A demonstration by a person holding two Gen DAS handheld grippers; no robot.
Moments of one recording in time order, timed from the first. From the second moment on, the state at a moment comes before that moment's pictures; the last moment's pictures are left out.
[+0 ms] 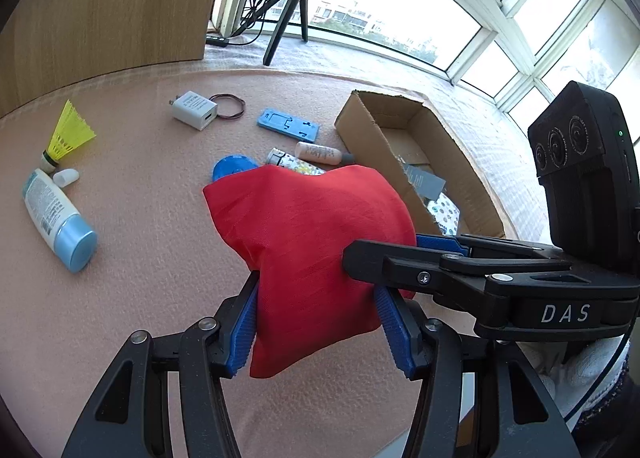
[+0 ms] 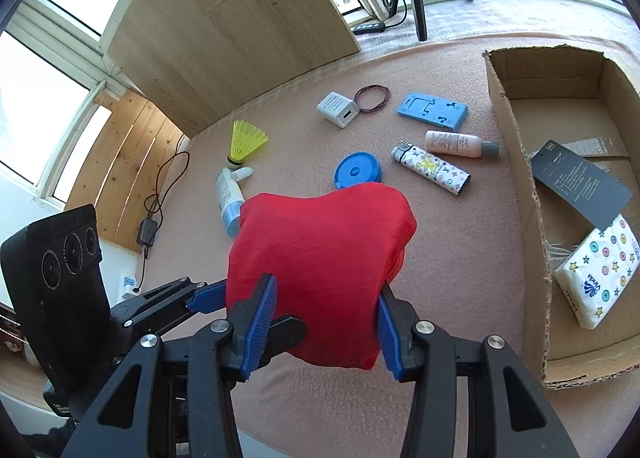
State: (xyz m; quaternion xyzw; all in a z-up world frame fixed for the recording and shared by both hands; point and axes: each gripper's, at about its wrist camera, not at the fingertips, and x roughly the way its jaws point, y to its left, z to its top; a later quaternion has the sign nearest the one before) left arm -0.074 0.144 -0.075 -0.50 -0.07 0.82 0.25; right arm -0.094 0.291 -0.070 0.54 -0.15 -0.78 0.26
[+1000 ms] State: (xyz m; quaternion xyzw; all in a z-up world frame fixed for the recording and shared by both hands) left arm -0.194 0.351 -0.080 -0.48 -0.03 0.82 0.31; right arm -0.199 0.460 -0.058 0.50 -0.16 -0.84 0.16
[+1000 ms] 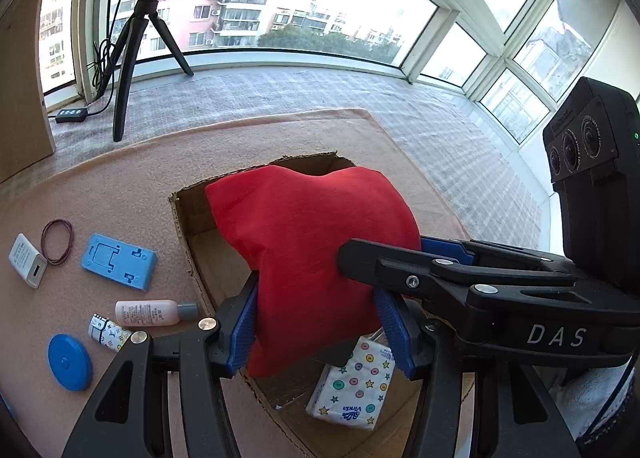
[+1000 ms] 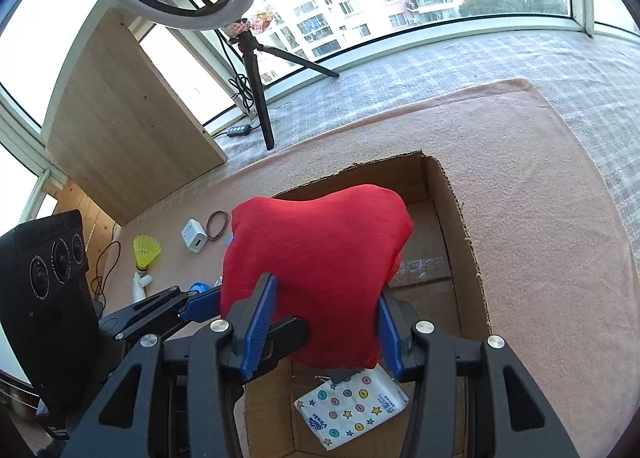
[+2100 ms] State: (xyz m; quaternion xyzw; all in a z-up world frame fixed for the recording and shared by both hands) left arm -0.152 0.265 -0.078 -0.49 -0.03 0.83 0.27; right arm -0.159 0.434 -0.057 0.49 -0.17 -0.84 0.14
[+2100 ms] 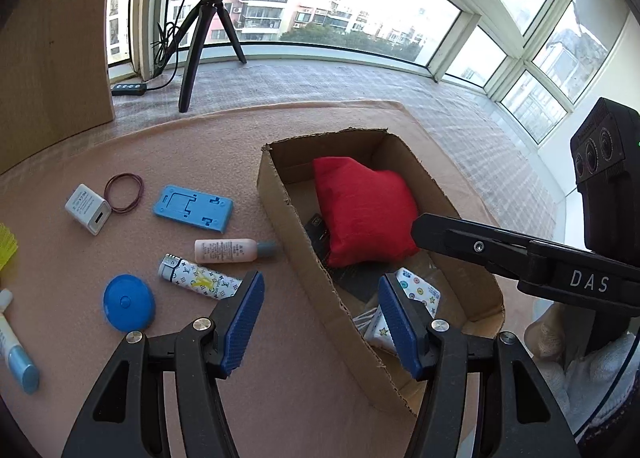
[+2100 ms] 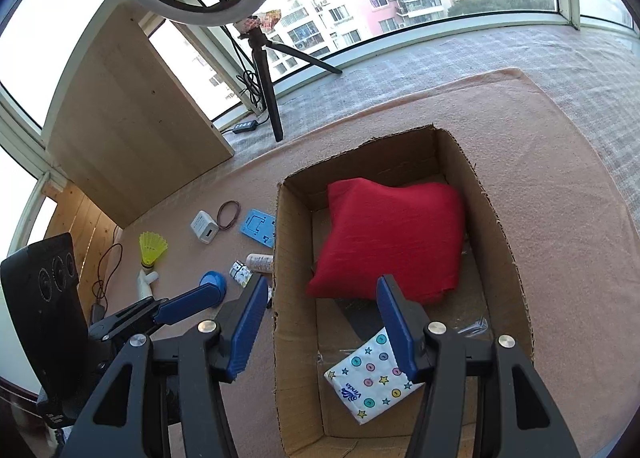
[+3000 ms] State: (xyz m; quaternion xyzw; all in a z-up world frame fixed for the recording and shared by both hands) left arm -0.056 0.067 -0.104 -0.52 -0.09 0.83 0.18; right arm -0.123 0.306 -0.072 0.53 -0.16 -0.80 0.22
